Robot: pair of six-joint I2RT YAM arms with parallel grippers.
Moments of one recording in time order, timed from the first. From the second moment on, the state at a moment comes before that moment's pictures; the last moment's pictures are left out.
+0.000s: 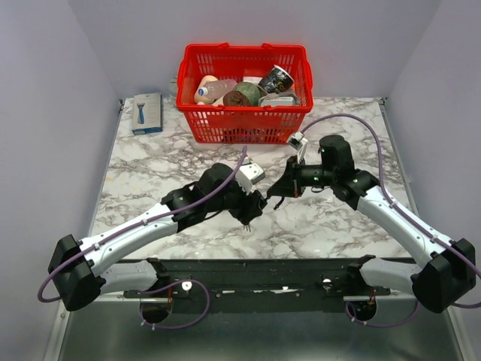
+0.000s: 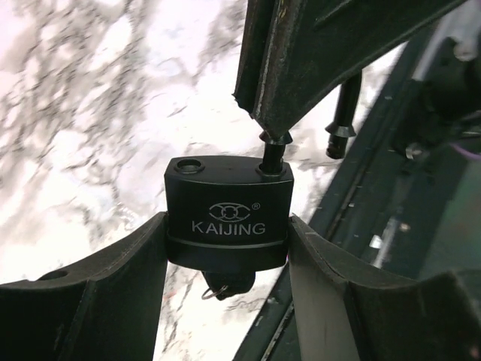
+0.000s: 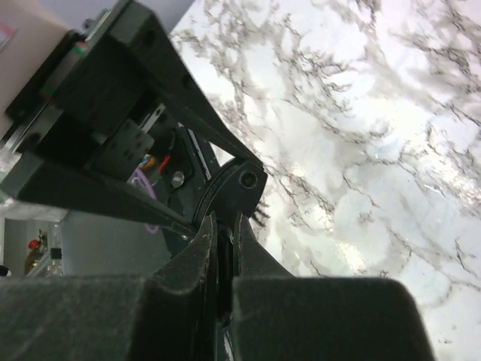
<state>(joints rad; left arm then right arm) -0.86 1.13 0.88 -0.28 0.27 -0.15 0.50 1.16 0.92 -0.26 -0.78 0.29</state>
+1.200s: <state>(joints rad) -0.96 1.59 1.07 -0.54 -0.32 -0.61 0.43 0.98 0.73 -0.35 -0.07 0.35</state>
